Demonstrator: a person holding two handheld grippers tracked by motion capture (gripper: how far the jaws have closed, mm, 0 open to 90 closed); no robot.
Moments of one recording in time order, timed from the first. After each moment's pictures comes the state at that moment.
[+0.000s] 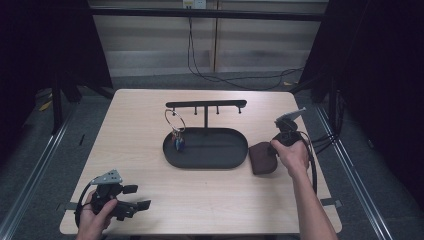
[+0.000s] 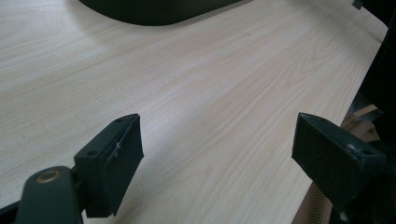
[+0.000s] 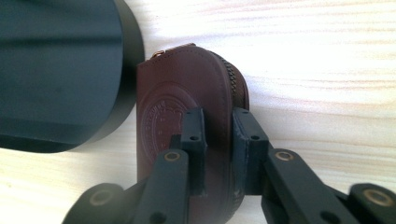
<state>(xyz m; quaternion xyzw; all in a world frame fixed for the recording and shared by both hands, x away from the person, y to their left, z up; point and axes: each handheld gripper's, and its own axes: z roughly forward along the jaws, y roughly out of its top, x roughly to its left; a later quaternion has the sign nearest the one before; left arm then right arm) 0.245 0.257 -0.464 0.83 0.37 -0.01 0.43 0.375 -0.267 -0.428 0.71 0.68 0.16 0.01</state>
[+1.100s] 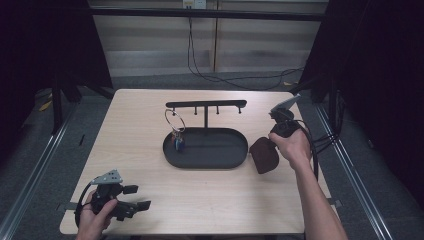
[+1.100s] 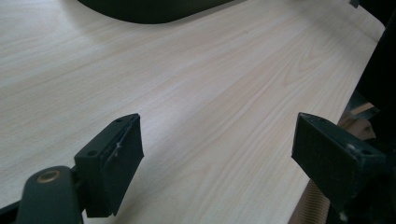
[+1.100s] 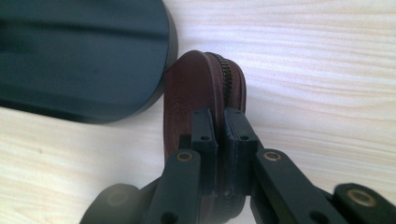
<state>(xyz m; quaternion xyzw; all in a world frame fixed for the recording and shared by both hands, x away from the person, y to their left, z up) 0.245 0.257 -0.464 0.83 0.37 -0.02 0.43 0.376 -0.242 -0.378 0.68 0.73 0.12 0.02</state>
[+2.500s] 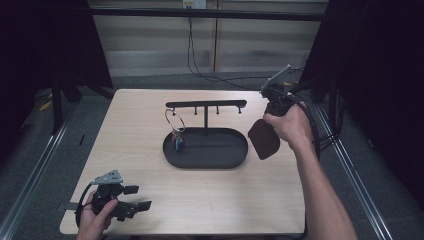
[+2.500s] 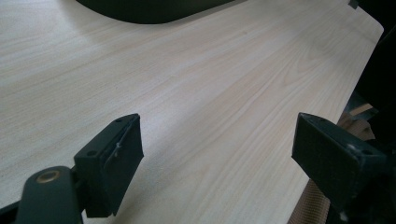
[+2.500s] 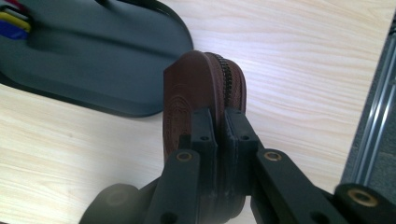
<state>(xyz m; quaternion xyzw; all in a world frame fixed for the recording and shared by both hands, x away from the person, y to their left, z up) 0.245 0.256 -0.465 0.82 0.37 -0.02 0.43 0.382 -0.202 -0.294 0.64 0.76 0.08 0.08</state>
